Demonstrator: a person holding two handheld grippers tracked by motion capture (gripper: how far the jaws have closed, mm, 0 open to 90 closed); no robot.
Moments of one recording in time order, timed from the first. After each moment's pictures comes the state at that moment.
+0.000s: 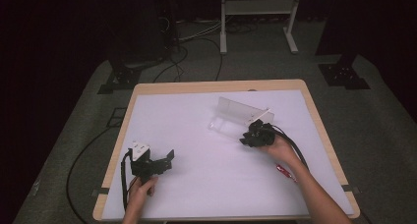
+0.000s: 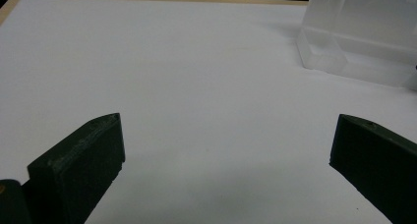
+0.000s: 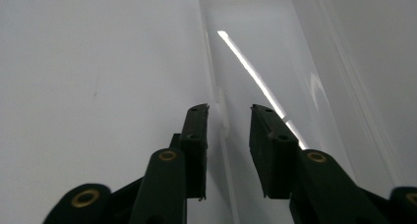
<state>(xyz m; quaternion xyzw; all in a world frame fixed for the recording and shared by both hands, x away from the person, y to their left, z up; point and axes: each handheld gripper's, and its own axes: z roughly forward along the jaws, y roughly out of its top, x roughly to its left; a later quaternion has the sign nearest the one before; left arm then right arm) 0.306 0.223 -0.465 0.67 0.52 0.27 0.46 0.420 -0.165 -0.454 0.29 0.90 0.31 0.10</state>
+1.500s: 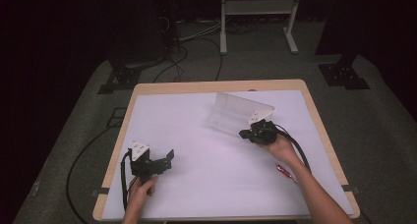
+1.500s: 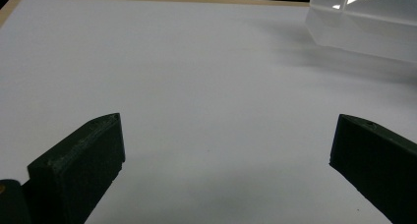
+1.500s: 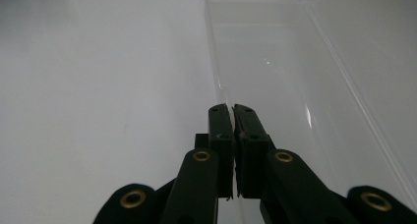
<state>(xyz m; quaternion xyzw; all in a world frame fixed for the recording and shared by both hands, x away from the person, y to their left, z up) 0.306 0.224 -0.465 0.66 0.52 0.27 0.46 0.404 -0.168 -0.430 0.25 0.88 0.38 0.13</state>
